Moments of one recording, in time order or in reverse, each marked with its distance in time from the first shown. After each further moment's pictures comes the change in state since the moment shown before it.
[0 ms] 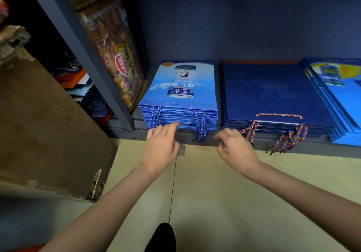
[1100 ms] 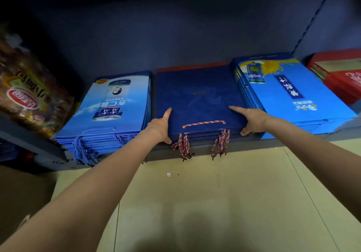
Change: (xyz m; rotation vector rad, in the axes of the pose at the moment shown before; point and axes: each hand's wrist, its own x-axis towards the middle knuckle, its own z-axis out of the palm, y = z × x) left_hand 0.164 0.160 0.046 0.042 -0.848 -0.213; right_hand 0.018 0.246 -0.120 0.009 -0.418 0.396
